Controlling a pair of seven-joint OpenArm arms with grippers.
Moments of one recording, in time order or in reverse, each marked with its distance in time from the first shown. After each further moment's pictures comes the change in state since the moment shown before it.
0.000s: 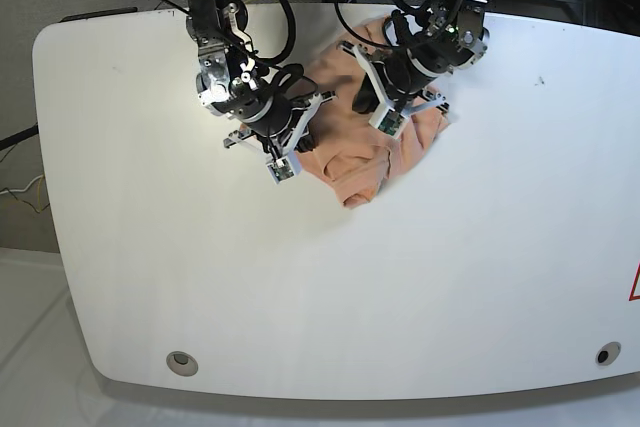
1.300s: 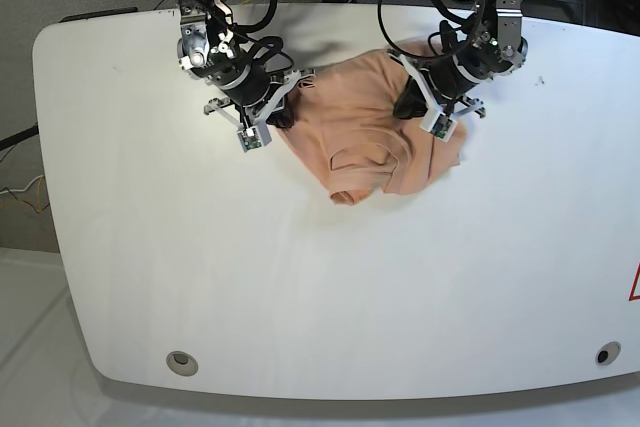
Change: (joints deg) left arm -3.2 -5.9 -12.3 -12.5 -3.0 -9.1 -10.5; right arm -9.9 1.3 6.0 1.7 2.0 -2.3 7.3
